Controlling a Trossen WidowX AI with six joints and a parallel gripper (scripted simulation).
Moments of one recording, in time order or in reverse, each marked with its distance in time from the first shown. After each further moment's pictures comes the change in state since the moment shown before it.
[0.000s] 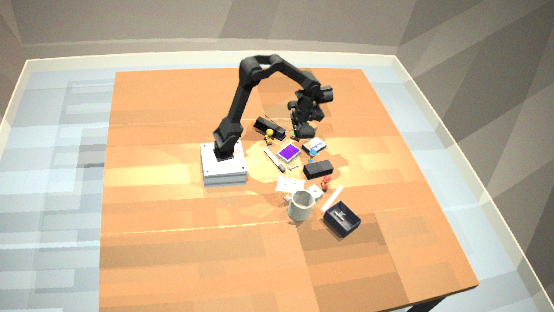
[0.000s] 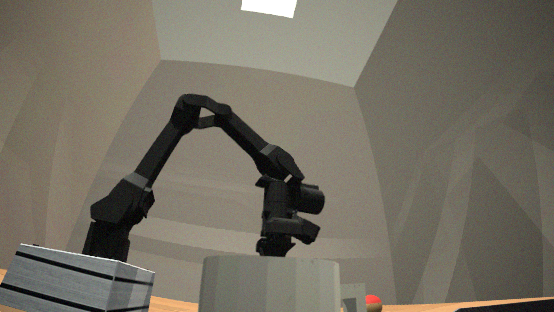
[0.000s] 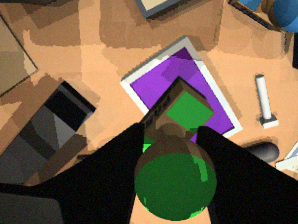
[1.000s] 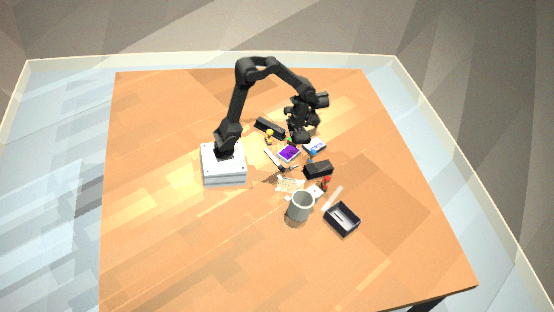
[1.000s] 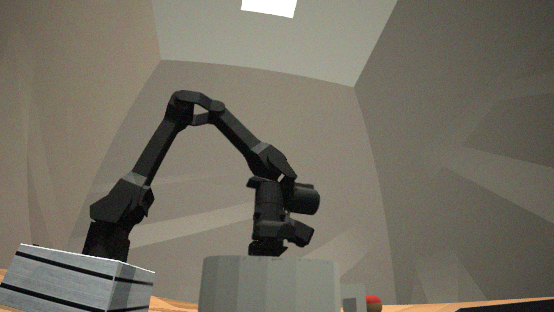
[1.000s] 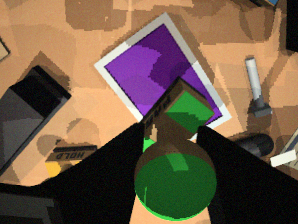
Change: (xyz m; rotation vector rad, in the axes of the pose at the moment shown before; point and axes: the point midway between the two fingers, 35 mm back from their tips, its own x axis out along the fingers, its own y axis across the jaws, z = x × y) arm 0.012 -0.017 -0.017 0.000 -0.013 0.001
